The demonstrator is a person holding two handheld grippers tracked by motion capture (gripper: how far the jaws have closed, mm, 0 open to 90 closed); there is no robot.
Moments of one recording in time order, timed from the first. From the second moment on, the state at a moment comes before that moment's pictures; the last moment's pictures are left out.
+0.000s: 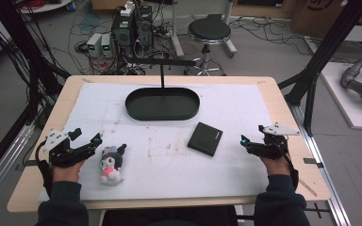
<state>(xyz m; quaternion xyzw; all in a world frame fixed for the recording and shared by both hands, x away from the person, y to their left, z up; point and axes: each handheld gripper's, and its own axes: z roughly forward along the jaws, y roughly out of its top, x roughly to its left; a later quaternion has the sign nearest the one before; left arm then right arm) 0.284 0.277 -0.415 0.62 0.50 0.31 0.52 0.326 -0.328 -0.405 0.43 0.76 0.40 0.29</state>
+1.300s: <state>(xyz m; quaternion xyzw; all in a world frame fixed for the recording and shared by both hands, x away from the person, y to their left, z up) 0.290 0.275 -0.416 0.62 0.50 0.31 0.52 0.341 -0.241 -0.431 0.30 0.85 0.37 0.21</state>
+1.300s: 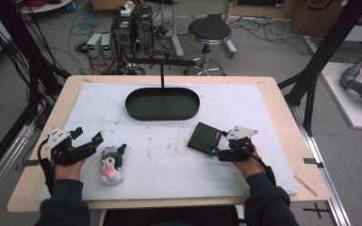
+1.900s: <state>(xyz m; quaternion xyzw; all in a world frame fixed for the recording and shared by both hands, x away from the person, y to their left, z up) 0.291 0.274 -0.418 0.63 0.51 0.30 0.51 0.340 -0.207 -0.437 0.23 0.89 0.33 0.21</state>
